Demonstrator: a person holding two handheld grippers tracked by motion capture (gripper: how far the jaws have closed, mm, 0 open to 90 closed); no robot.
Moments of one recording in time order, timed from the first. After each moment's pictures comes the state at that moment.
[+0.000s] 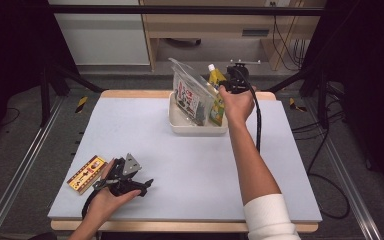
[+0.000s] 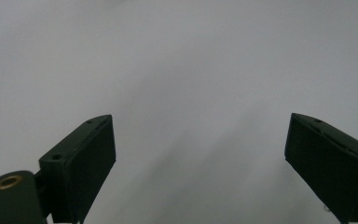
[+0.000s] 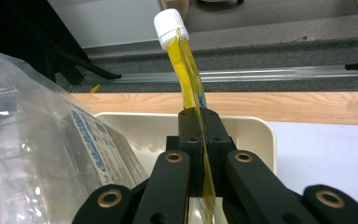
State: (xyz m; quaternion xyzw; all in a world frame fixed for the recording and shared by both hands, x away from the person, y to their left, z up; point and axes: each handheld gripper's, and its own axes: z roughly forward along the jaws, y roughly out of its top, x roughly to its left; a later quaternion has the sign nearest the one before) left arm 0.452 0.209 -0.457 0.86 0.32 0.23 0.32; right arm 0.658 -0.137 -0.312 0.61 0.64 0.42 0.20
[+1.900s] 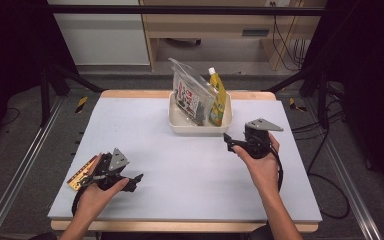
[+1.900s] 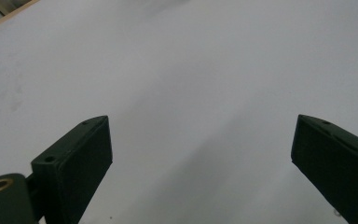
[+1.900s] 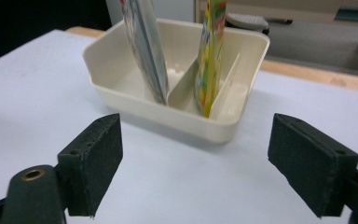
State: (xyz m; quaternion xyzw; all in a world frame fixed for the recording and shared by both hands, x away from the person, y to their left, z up) left arm 0.456 0.238 -0.440 0.85 0.33 0.25 0.32; right arm 0.501 -0.182 -0.386 0.48 0.71 0.45 0.26
